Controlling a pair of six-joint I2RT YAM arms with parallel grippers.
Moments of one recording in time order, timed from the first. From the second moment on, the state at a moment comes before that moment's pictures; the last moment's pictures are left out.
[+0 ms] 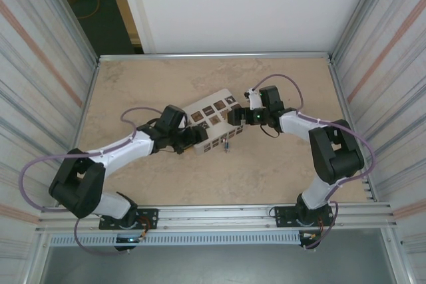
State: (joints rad) left arm -0.60 1.40 0.78 -0.30 0.33 -0.92; right arm 0.37 1.69 0.92 -0.03 -0.49 0.28
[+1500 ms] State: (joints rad) left arm -0.60 1.45 0.89 -0.21 0.39 -0.92; right arm 0.47 1.39 0.49 0.23 -0.64 0.46
